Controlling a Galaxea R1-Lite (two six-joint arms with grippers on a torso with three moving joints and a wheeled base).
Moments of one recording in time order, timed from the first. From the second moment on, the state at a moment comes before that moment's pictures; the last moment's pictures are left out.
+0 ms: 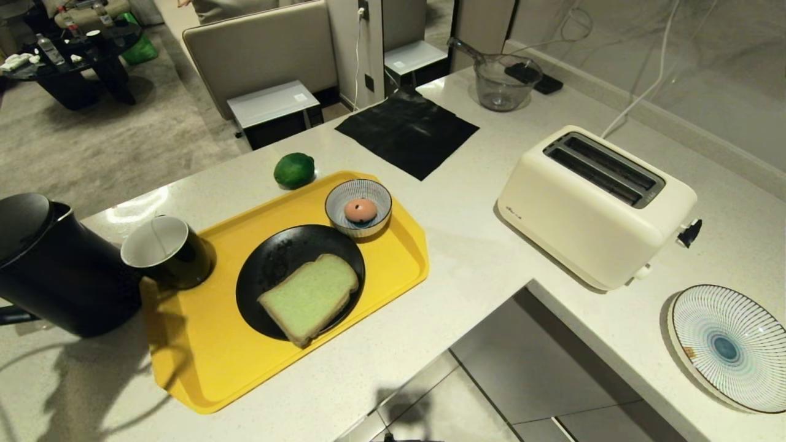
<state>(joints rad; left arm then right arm) 0.16 0.91 -1.13 0.21 -0.30 0.07 0.00 0.00 0.00 -0.07 -0.03 0.05</state>
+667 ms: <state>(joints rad) -0.03 0.41 -0.94 0.24 -0.15 0.03 0.00 0.00 0.00 -0.07 -0.03 0.05</state>
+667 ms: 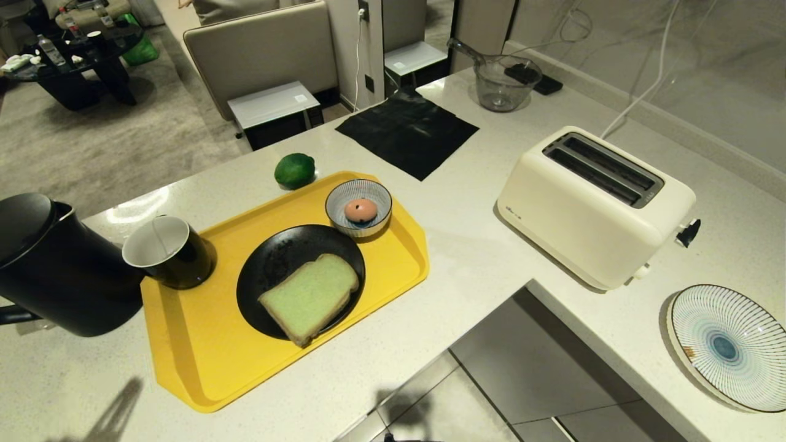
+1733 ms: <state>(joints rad) 0.01 0.00 -0.06 -0.27 -0.03 0.16 0.00 0.00 0.00 -0.07 -0.03 0.05</state>
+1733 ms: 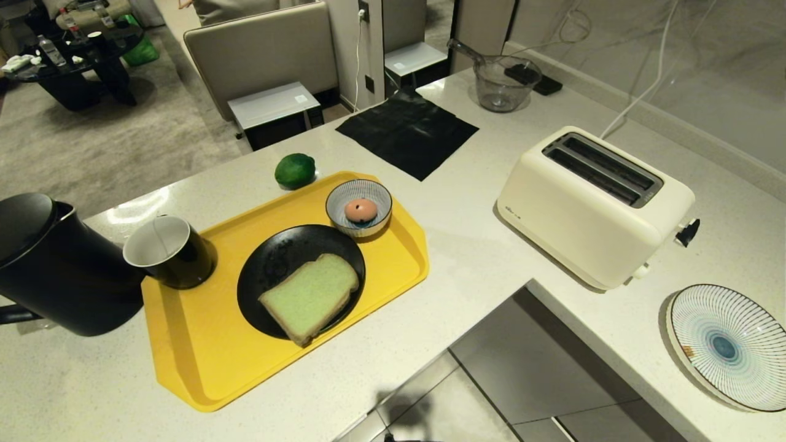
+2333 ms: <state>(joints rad) 0.01 0.00 0.00 0.01 -0.05 0.15 0.00 0.00 0.00 -0.07 -0.03 0.05</state>
